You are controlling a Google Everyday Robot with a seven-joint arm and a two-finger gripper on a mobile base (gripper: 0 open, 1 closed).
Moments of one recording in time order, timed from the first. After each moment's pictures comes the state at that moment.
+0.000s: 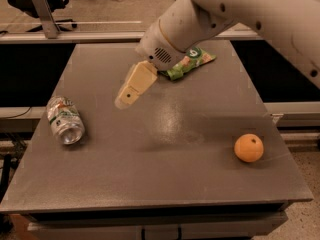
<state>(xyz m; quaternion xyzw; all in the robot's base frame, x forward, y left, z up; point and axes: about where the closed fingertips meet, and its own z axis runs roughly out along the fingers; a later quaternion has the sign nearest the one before) 0.544 0.058 0.930 -0.61 0.70 0.20 0.30</state>
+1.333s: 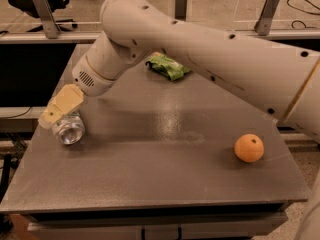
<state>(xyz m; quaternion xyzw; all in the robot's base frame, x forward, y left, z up) 0.521 0.208 0.866 -0.52 0.77 0.30 0.21</state>
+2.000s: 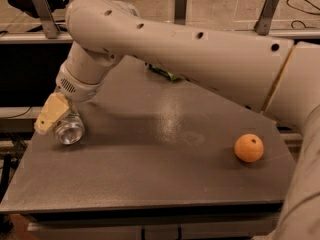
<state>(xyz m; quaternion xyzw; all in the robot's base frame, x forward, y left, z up) 0.516 0.227 0.848 -0.51 0.81 0.23 0.18</state>
